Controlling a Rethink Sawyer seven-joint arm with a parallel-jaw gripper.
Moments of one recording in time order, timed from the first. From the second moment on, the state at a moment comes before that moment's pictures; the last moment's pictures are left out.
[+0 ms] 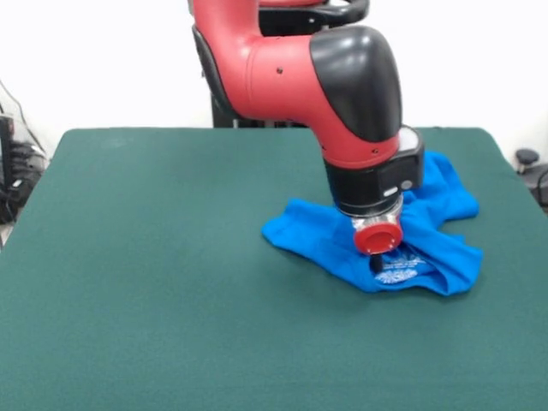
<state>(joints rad) -0.19 -0.35 0.09 1.60 0.27 0.42 2.86</state>
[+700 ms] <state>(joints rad) -0.34 -0.46 -0.03 1.65 0.10 0.41 2.86</state>
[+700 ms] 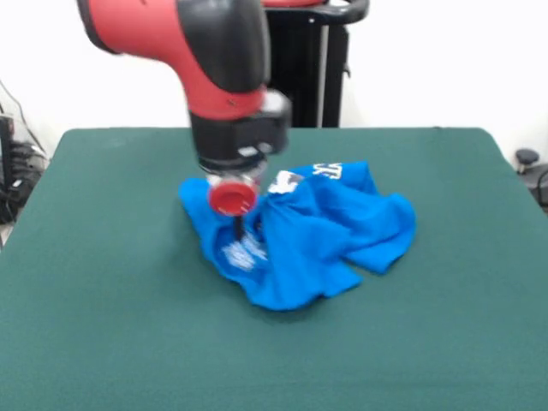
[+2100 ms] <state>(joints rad) 0.01 -0.79 -0.31 1.81 0.07 0.69 2.86</state>
